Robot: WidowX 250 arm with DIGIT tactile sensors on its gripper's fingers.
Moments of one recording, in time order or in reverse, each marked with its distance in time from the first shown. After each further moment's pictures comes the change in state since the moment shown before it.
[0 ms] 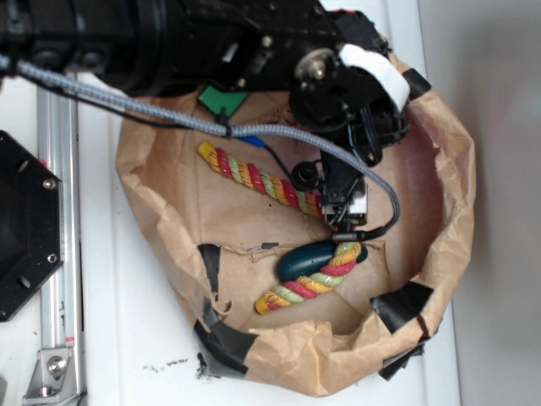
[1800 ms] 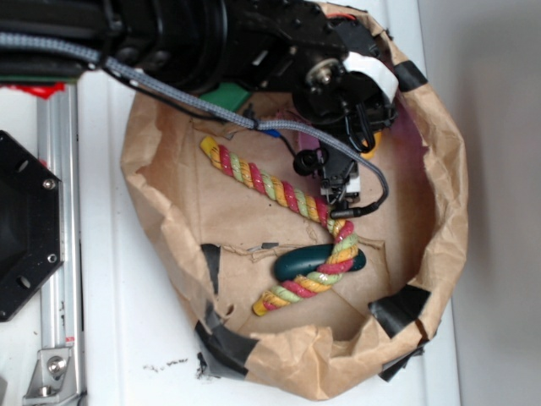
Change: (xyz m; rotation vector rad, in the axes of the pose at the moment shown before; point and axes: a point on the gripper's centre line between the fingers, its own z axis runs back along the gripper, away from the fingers) arm -0.014 0.023 -0.037 0.064 0.056 0.051
